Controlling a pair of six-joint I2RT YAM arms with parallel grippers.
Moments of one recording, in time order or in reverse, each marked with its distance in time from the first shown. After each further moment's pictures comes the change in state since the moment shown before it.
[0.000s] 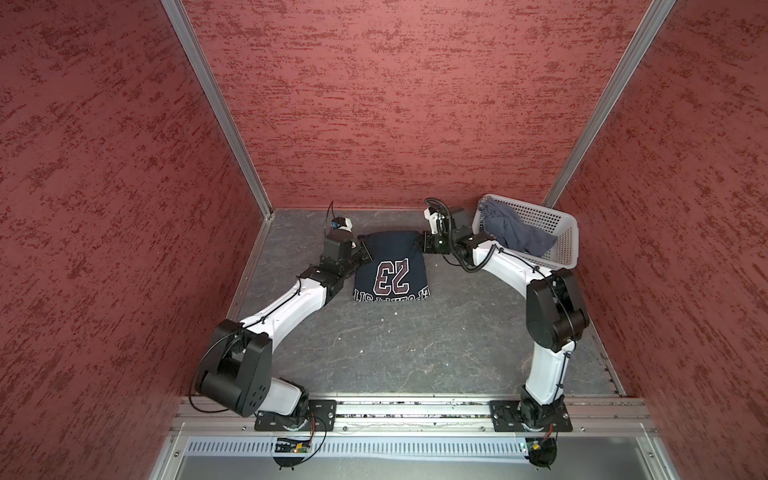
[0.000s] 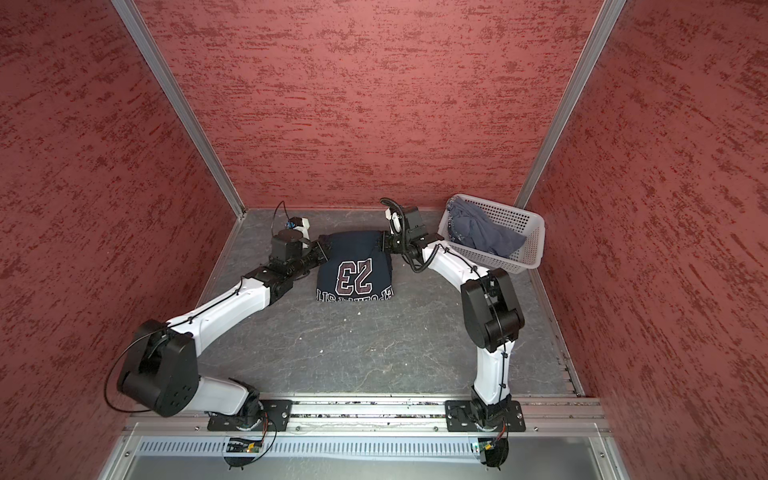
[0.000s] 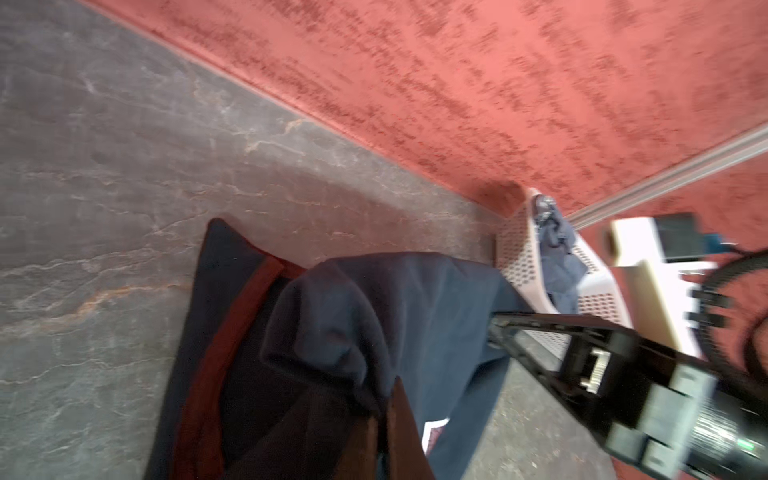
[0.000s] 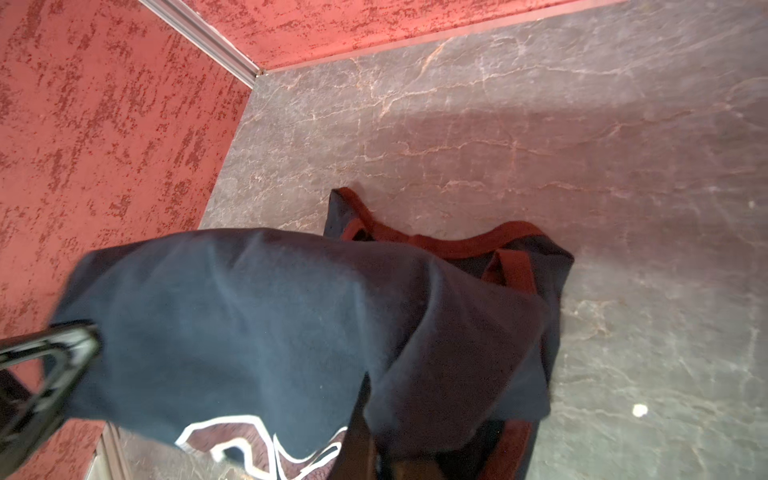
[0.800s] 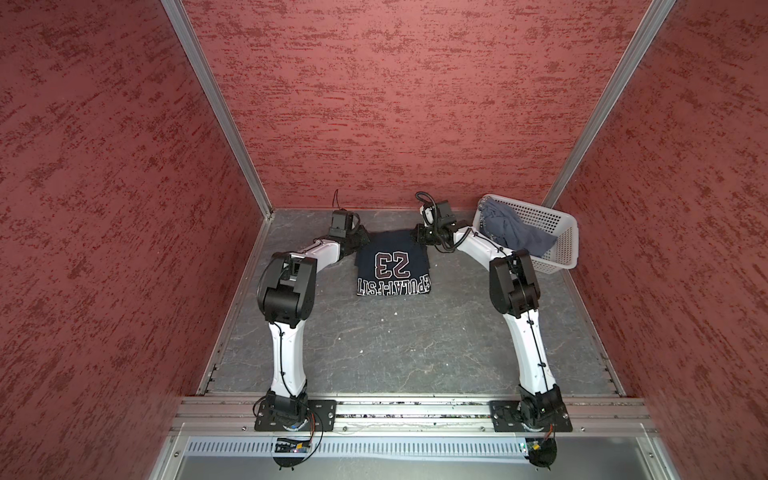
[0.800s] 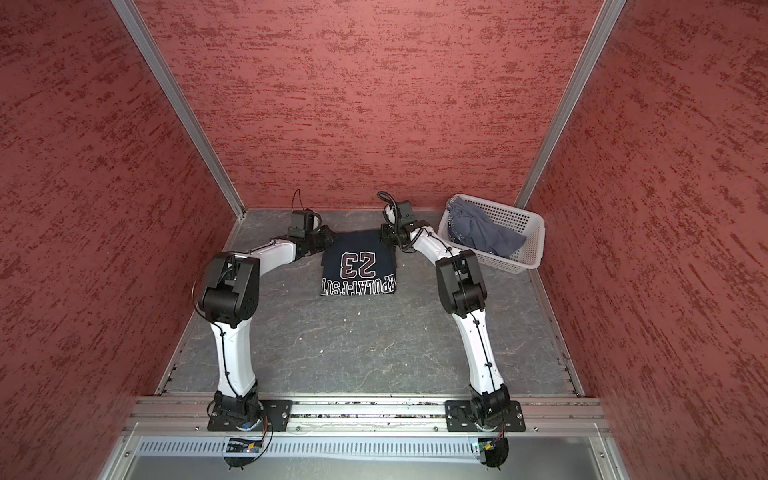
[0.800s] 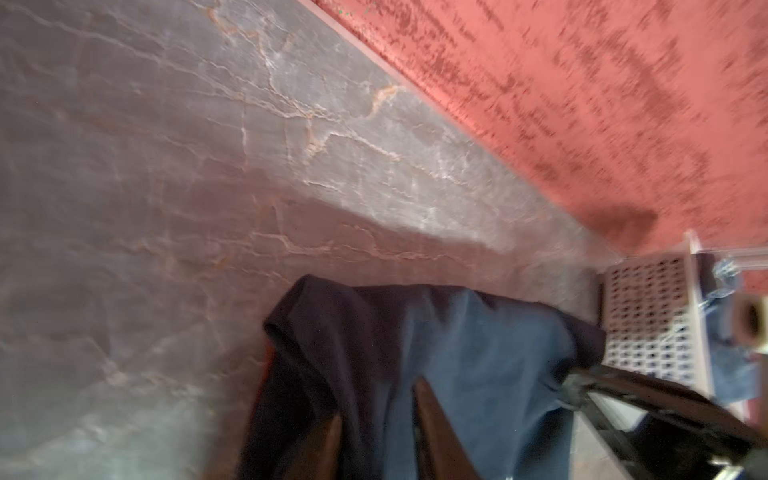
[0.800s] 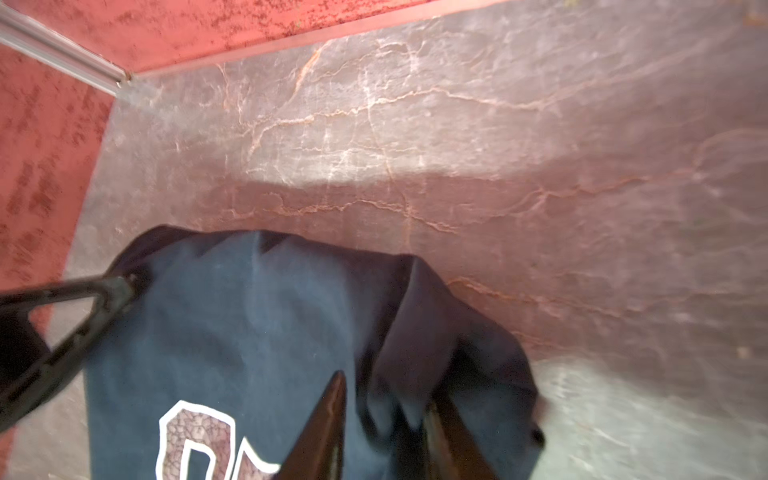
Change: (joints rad) left arm 0.173 0.642 0.517 -0.103 0.191 -0.010; right arm -0.061 0.449 0.489 -0.170 0.088 -0.041
